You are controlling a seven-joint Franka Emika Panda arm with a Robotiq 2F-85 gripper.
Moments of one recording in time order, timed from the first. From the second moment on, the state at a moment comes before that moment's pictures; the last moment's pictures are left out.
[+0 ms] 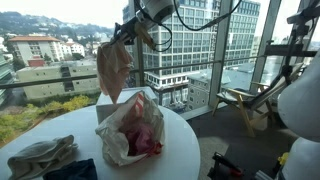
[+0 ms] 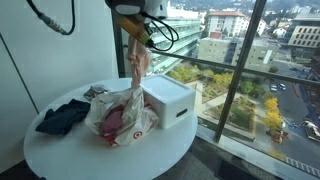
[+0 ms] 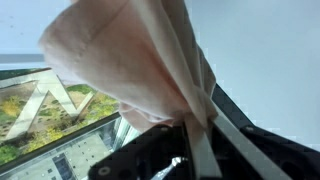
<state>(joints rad) -0.65 0.09 0.58 -1.88 1.15 2.51 -0.79</state>
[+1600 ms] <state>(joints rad) -0.04 -0.40 0.01 -2.50 0.63 2.37 -0.54</state>
